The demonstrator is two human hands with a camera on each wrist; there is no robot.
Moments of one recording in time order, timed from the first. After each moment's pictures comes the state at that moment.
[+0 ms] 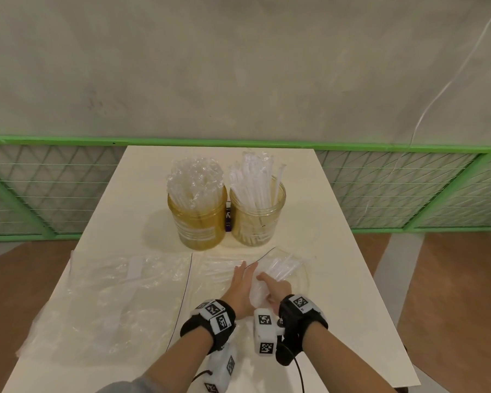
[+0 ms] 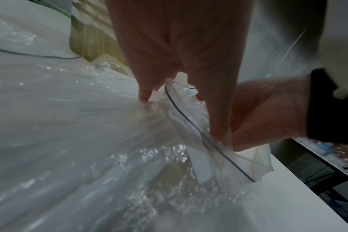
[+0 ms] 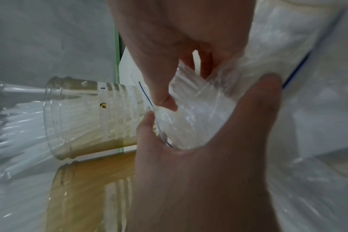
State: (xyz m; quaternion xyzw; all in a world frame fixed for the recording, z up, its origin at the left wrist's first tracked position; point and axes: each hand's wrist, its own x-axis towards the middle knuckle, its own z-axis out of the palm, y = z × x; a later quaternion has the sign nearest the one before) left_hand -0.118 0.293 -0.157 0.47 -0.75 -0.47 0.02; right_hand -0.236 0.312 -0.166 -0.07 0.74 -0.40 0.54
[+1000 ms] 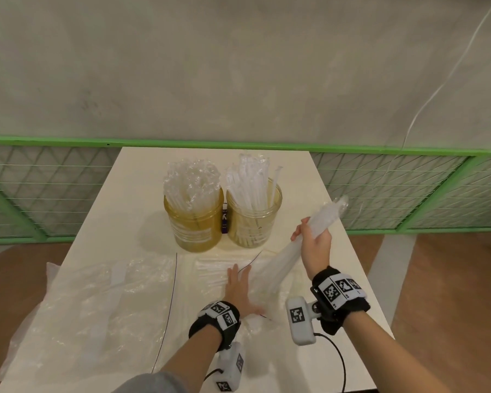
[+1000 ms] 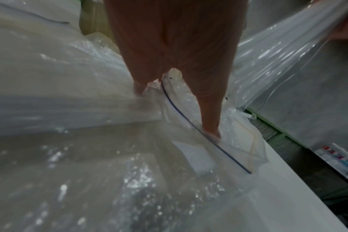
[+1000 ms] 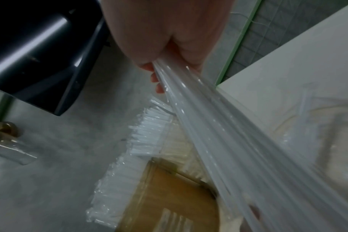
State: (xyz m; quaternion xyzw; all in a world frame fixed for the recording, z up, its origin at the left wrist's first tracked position) left_hand -0.130 0.291 -0.169 0.52 -0.73 -0.43 -0.03; right_hand -0.289 0.294 -0.064 -0.30 0.64 -0.65 0.28
